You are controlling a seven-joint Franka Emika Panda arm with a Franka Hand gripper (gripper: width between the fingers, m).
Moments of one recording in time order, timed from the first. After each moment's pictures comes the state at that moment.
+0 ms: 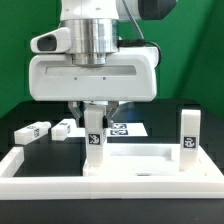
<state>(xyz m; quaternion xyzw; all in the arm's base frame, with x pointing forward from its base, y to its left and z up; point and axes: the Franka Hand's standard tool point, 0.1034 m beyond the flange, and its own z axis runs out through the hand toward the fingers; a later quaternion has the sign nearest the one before) 0.657 -0.070 0.110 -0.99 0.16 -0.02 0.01</state>
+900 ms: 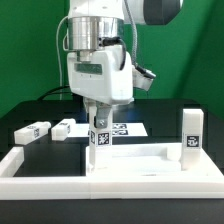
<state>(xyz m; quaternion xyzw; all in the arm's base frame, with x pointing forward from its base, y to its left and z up) 0.649 -0.066 0.110 -0.76 0.64 -0.05 0.02</state>
